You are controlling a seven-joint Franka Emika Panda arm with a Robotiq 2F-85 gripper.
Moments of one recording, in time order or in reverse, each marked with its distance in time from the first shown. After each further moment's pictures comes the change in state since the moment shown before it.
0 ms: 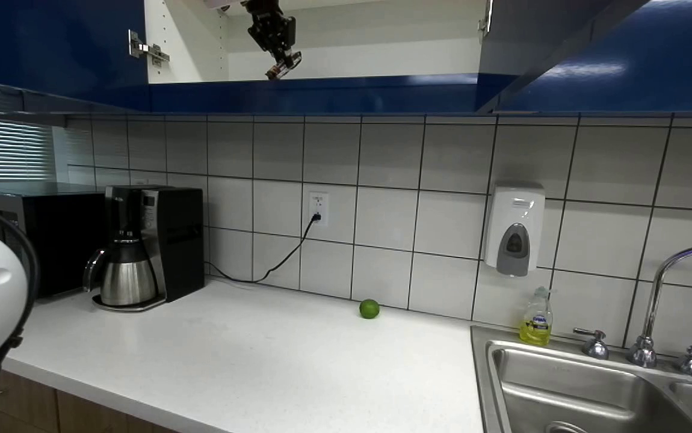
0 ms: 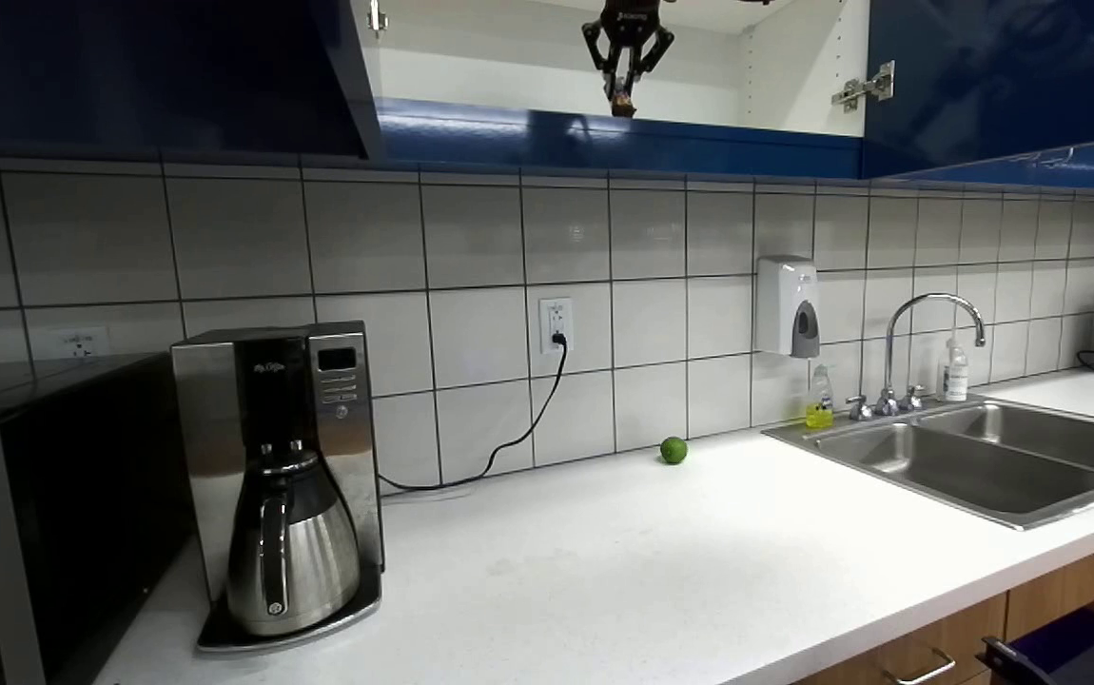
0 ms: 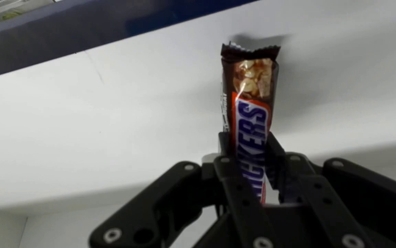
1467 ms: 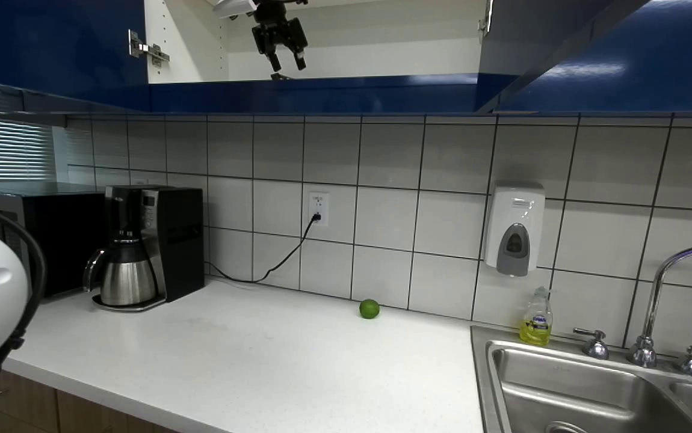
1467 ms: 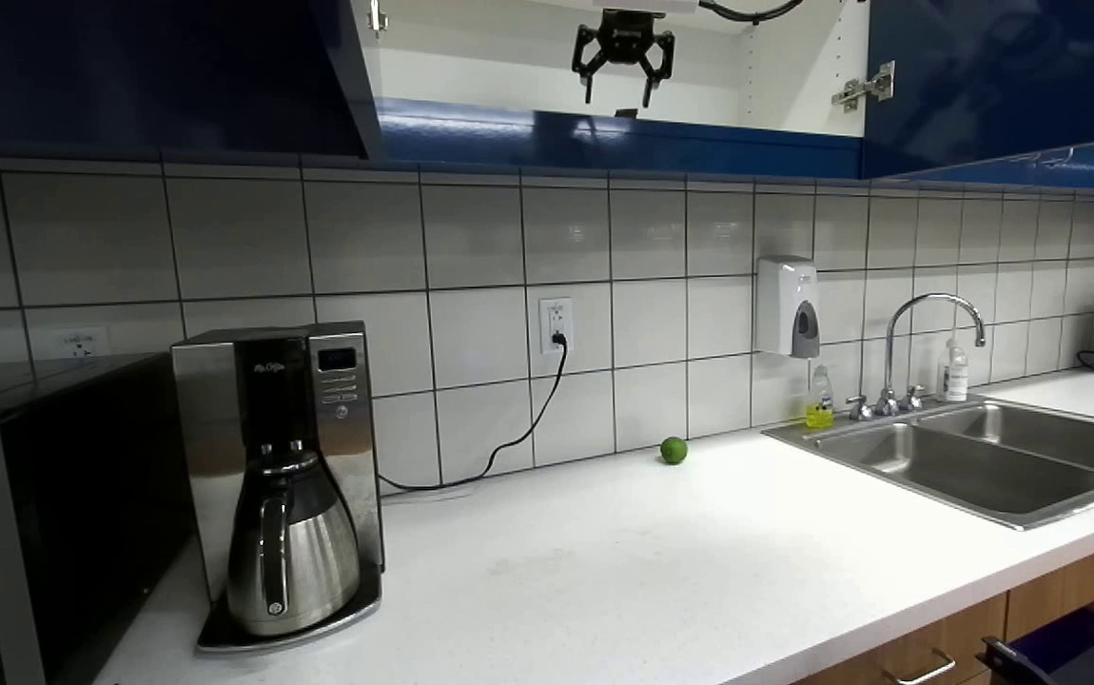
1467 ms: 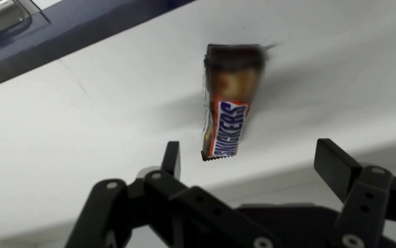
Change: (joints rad) arm 0.002 0.092 -0.001 0.108 0.001 -0.055 0.080
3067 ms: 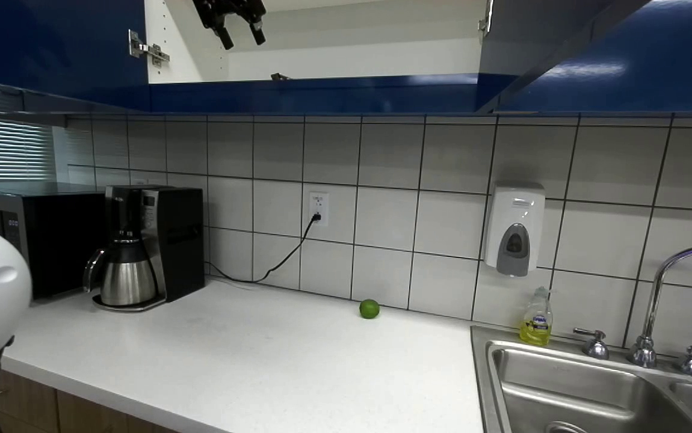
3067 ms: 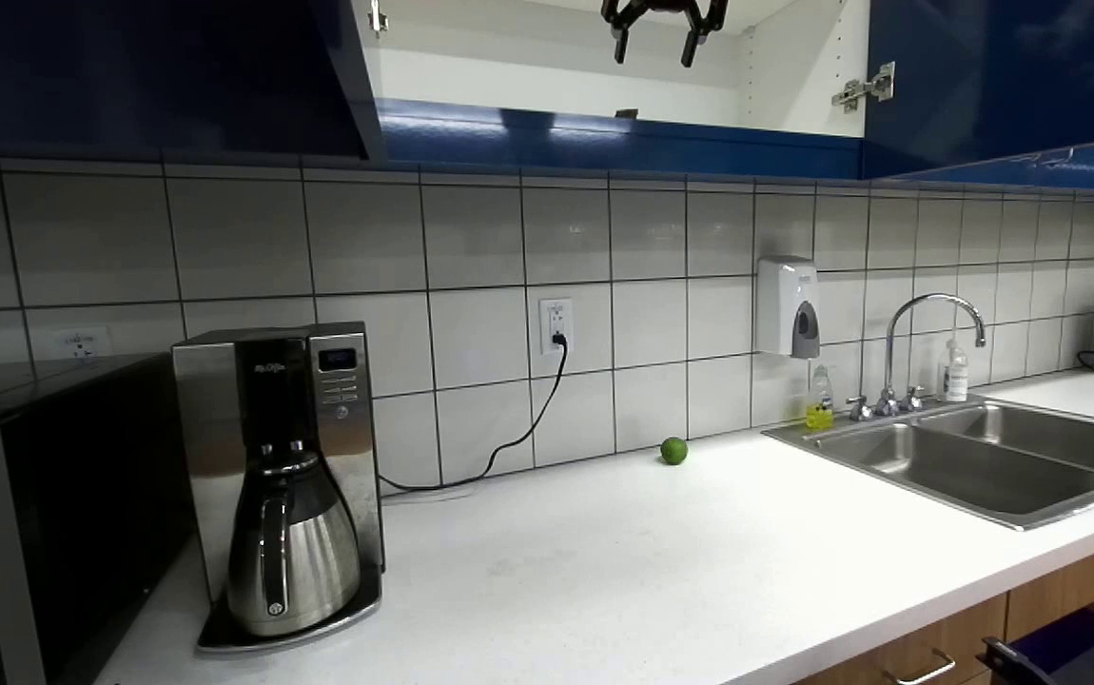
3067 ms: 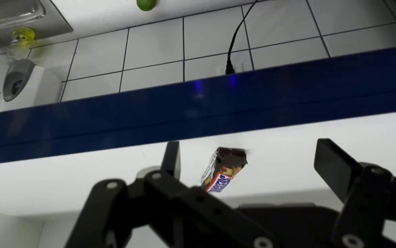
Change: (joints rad) arm 0.027 -0.547 -0.018 -0.637 0.080 0.162 -0.127
